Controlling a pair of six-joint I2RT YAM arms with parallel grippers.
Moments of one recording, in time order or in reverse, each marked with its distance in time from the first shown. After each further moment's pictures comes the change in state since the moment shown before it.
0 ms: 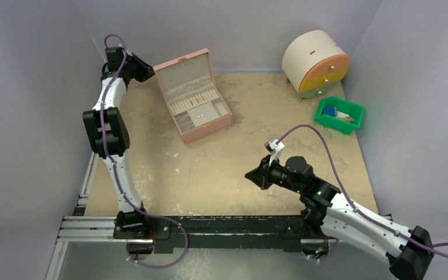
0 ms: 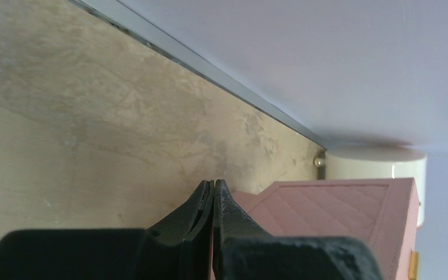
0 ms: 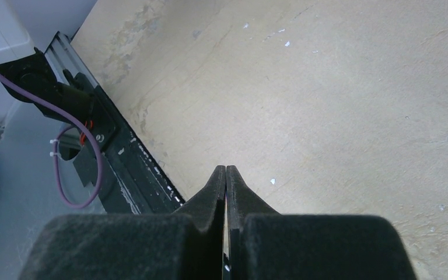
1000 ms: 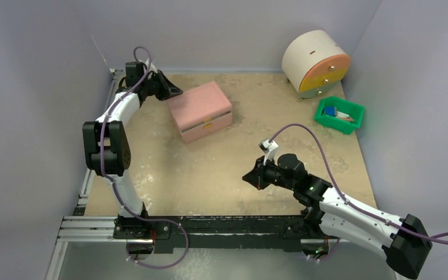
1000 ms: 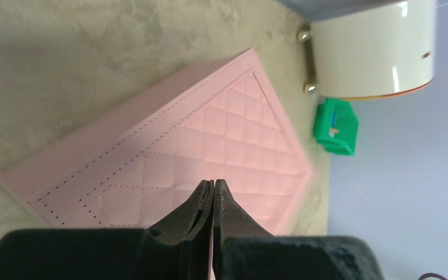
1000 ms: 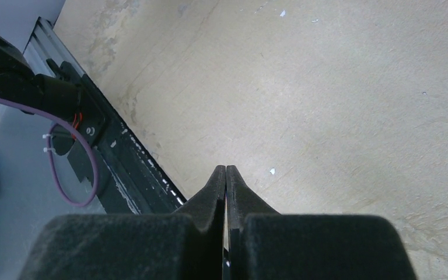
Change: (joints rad) left arm -0.138 -0.328 -0.486 0.103 0.189 0.116; right arm 0.000 0.126 0.001 0.033 -0.018 0.043
